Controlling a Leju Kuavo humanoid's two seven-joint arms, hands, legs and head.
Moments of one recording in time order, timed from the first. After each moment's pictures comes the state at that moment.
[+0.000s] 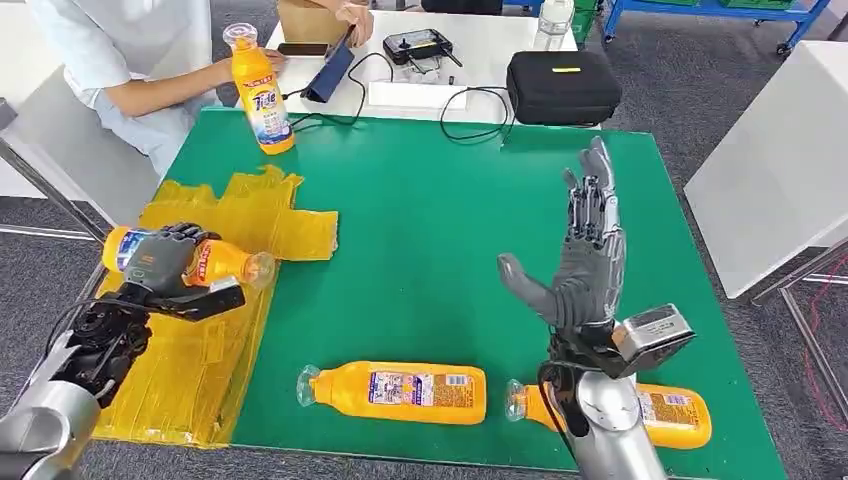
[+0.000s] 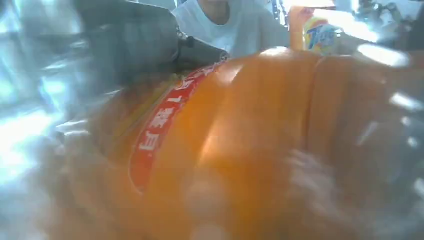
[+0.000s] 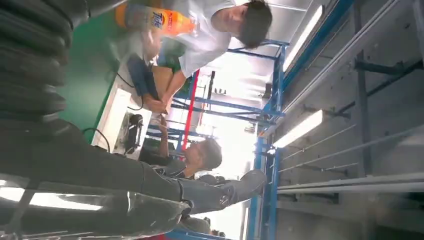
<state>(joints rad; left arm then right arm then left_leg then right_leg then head) -0.66 0.28 -0.15 -0.50 -1.16 0.46 -0.49 -0.15 0.01 0.30 -1.73 0.02 -0.22 -0.48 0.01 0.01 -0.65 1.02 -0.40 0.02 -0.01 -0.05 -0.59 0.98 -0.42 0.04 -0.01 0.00</state>
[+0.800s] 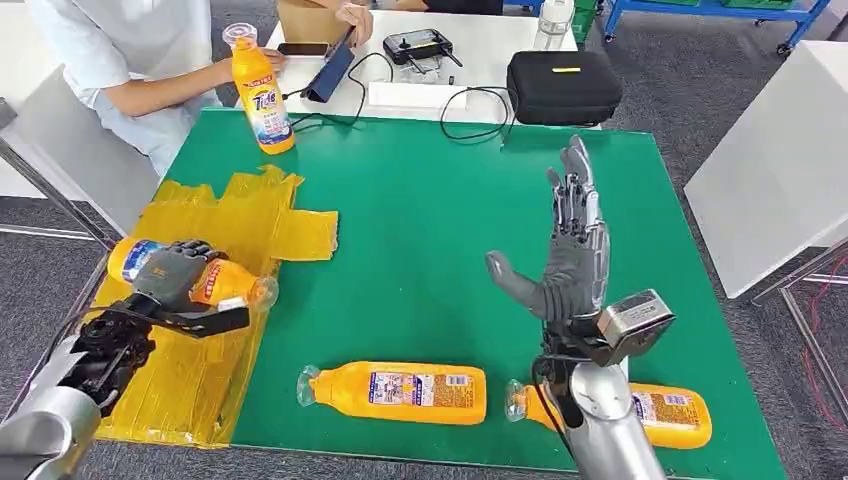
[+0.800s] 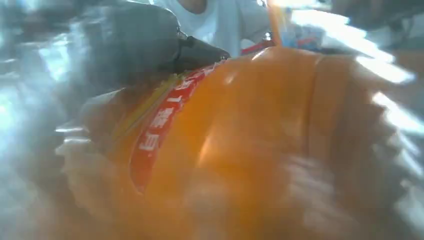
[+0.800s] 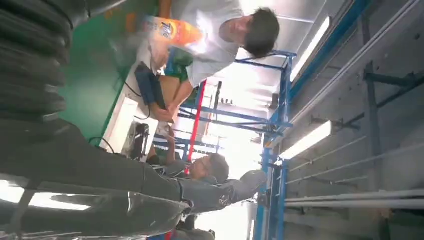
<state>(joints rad) -0.65 0.28 -0.19 -0.46 -1.27 0.44 -0.48 -0.18 0.01 0.31 -1.67 0.01 -0.18 -0.48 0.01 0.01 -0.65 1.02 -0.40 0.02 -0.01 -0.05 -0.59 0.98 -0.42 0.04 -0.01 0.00</state>
